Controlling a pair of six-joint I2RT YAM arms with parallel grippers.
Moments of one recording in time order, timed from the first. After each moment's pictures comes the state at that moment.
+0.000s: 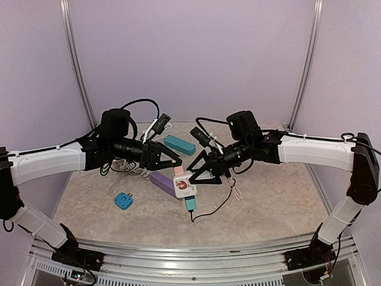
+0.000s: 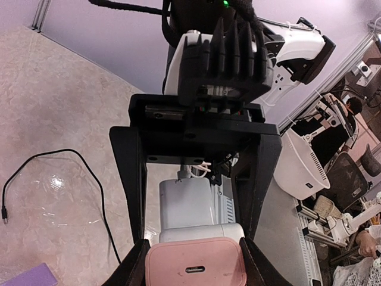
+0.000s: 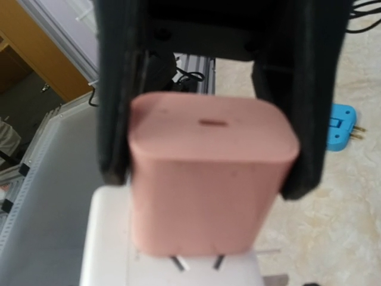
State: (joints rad) left arm -0.69 1.42 1.01 0.07 0.93 -0.34; right arm 0.81 1.63 1.22 -0.15 -0.98 0.00
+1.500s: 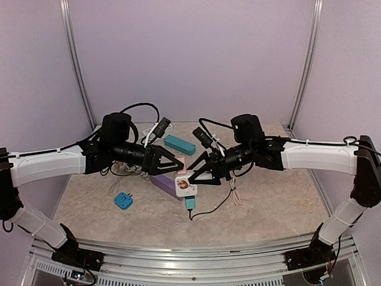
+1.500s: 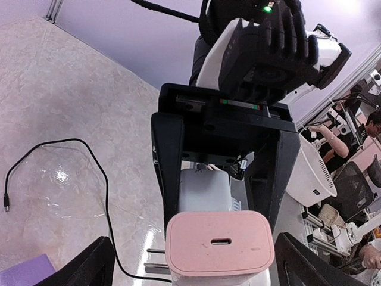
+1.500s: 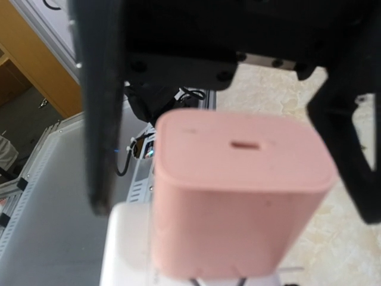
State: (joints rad) left arm -0.71 1.41 0.97 0.09 0.85 -0.36; right arm 0.83 1.59 1.12 0.03 -0.96 0.09
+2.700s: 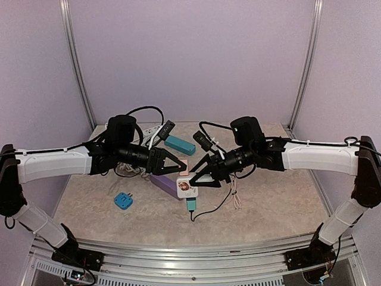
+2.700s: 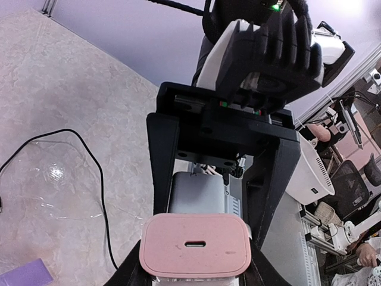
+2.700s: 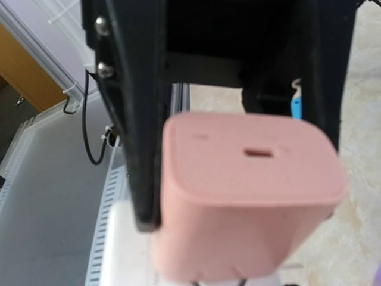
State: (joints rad) left arm -0.72 1.46 0.97 0.13 0.86 -0.38; right arm 0.83 1.58 1.12 -0.04 -0.88 0.05
